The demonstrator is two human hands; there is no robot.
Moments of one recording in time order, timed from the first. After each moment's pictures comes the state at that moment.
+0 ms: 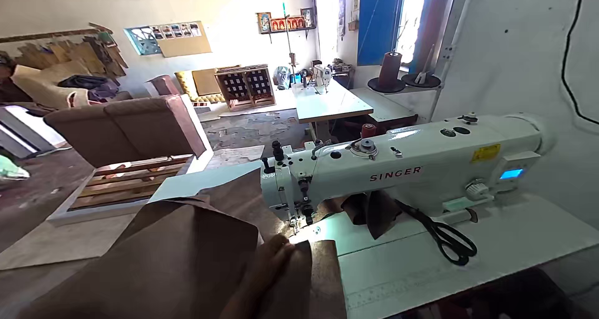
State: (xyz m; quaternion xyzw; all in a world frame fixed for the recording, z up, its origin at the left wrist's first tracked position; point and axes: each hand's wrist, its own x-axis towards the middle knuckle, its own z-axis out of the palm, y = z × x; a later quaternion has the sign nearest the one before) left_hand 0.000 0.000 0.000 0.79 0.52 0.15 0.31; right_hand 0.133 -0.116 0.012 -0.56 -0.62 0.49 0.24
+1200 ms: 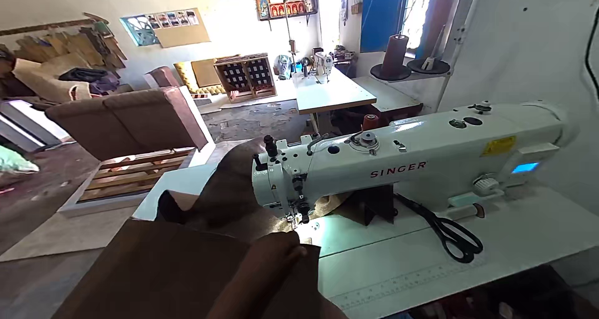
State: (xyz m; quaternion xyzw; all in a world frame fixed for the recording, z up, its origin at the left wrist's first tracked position) left_hand 0.032 -0.011 0.072 0.86 0.45 -0.08 0.21; right_hand 0.170 -0.134 -0.024 -0.40 -0.87 0.22 0.20
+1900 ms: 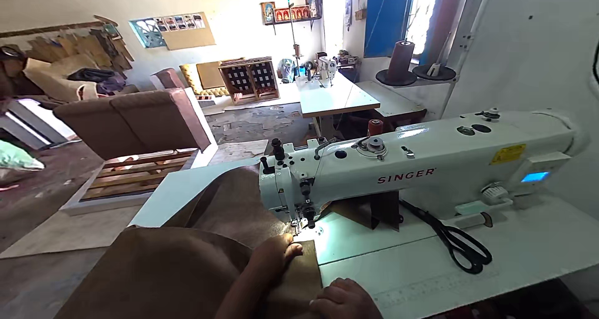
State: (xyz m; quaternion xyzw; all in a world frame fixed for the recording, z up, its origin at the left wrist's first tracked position) left_hand 0.026 0.023 0.029 0.81 0.51 -0.14 0.25; right_hand 0.206 -0.126 -0.032 -0.43 -0.81 0.04 0.40
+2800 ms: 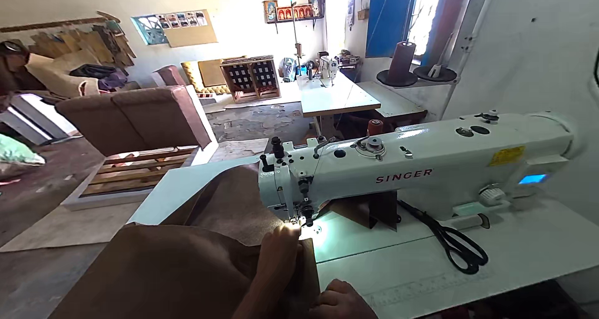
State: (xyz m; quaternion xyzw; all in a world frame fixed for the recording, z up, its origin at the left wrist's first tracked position) left_hand 0.059 -0.011 0.037 0.82 0.55 -0.07 0.10; right_hand 0.212 -0.130 -0.037 -0.42 -0.83 0.16 0.35
